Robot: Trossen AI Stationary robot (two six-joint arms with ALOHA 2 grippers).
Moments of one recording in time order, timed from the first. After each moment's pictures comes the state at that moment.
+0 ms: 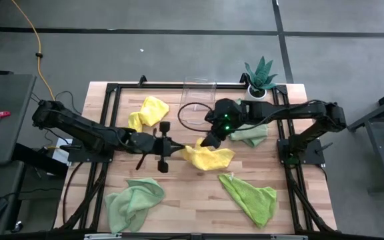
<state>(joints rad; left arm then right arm) -0.15 1.26 0.81 0.03 -0.37 0.22 -0.08 1.49 1.26 -0.46 -0.44 0.73</state>
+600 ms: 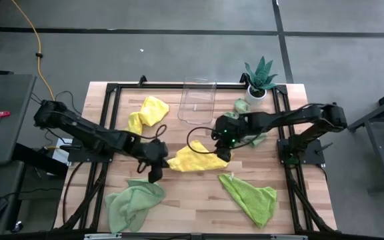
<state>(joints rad) -0.17 1.31 0.75 -0.29 -0.02 -0.58 -0.03 1.49 1.03 -0.51 -0.22 0.34</state>
